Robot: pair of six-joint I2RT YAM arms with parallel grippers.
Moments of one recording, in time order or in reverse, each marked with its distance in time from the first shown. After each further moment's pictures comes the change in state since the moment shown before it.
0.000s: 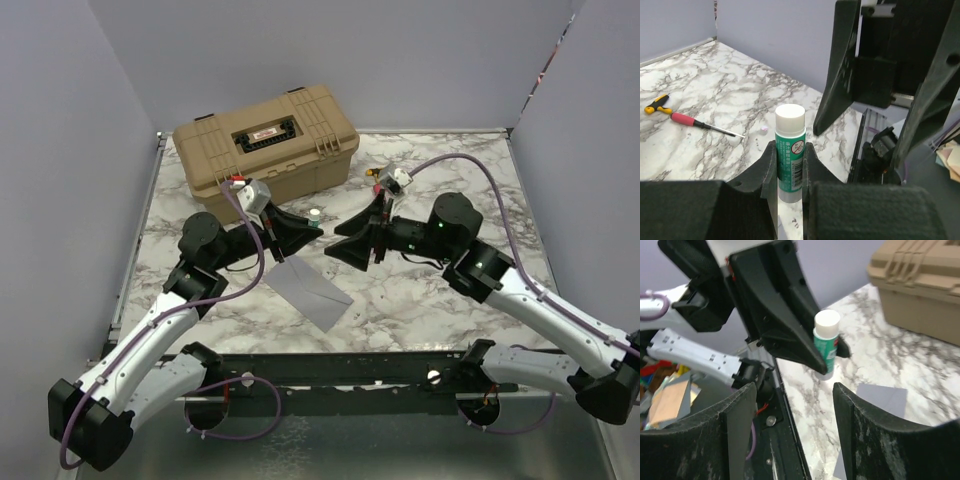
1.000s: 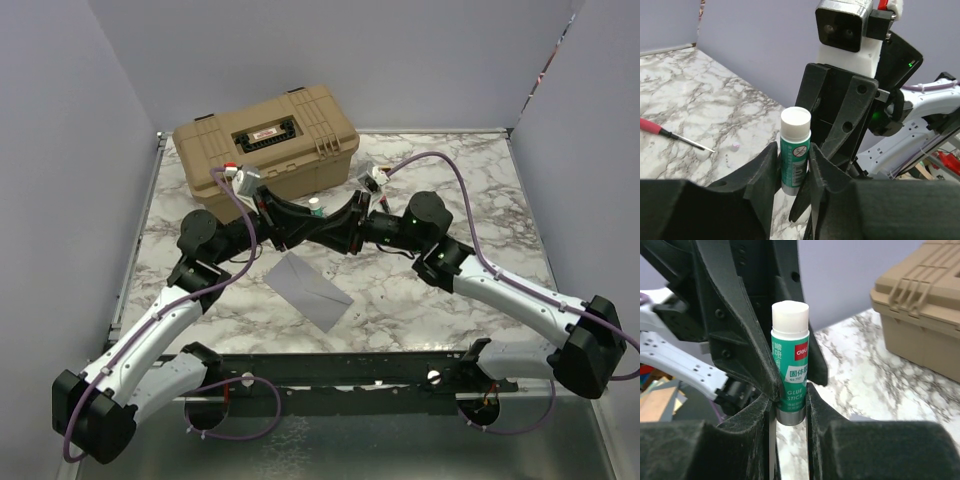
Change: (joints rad) left arm 0.008 0.054 0.042 0.080 -0.024 -0.222; right arm -0.003 0.156 -0.064 0.314 -0.013 -0.026
